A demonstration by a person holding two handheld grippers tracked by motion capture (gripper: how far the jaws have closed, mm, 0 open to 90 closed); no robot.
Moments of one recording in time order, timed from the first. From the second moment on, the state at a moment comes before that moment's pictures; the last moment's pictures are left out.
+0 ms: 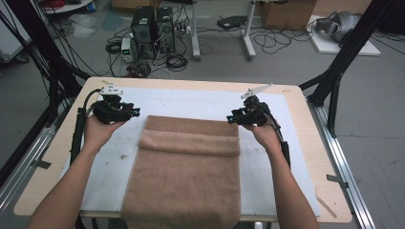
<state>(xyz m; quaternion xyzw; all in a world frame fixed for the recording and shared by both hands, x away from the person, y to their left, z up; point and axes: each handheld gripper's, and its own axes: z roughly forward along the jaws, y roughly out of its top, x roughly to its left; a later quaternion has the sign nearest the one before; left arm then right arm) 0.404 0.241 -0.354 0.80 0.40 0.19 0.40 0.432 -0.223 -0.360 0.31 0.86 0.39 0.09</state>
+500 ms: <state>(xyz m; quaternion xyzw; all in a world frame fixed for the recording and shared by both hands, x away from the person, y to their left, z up) 0.389 0.214 -0.415 0.84 0.37 0.12 0.37 0.387 -0.224 -0.411 0.31 0.87 0.38 0.06</state>
